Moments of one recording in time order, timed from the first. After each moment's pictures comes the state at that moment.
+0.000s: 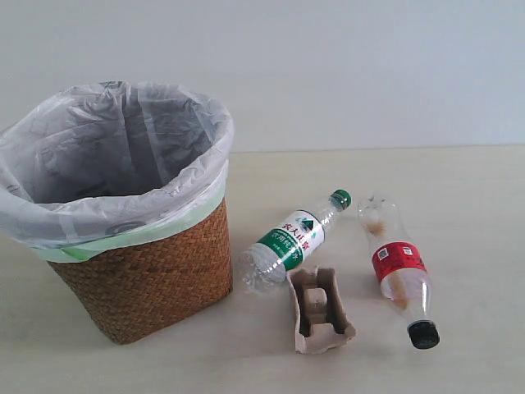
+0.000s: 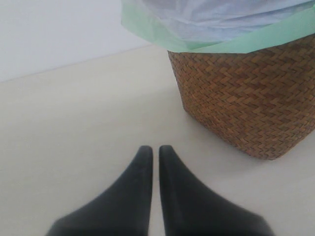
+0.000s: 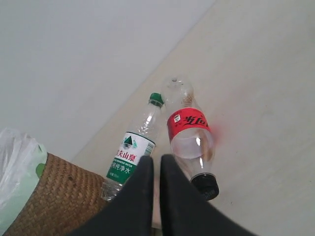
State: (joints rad) left arm -0.05 0.11 0.00 -0.08 0.29 0.27; right arm 0.07 0.00 0.00 0.46 0.32 0.43
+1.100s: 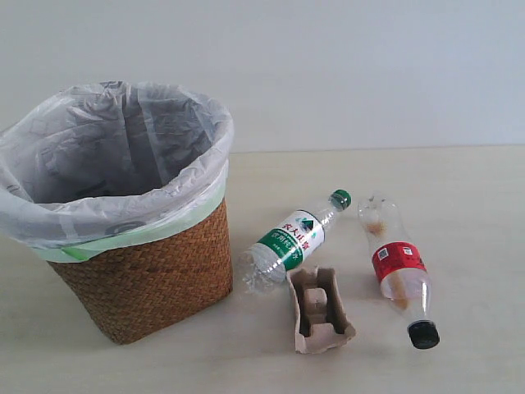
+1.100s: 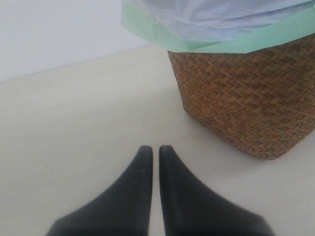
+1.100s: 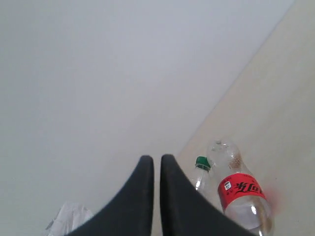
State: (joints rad) left arm -0.05 0.11 0.00 -0.08 0.29 0.27; right arm 0.07 0.00 0.00 0.47 0.06 0.56
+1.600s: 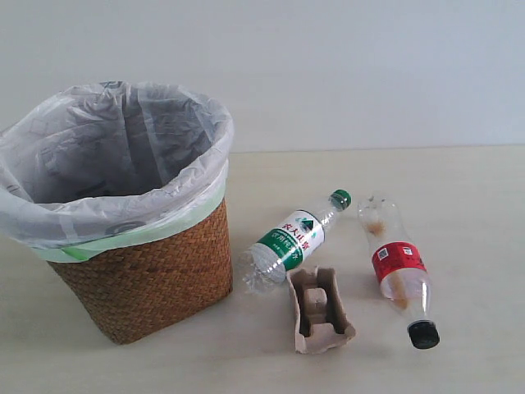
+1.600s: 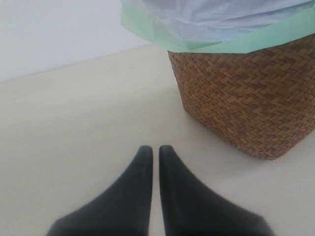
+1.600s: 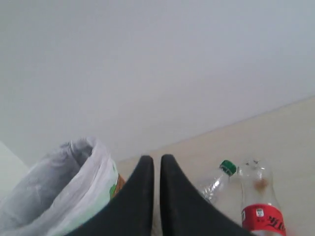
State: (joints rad) left arm -0.05 0.11 0.00 -0.08 0.29 0.27; right arm 0.26 0.34 -0.45 0.47 0.27 0.08
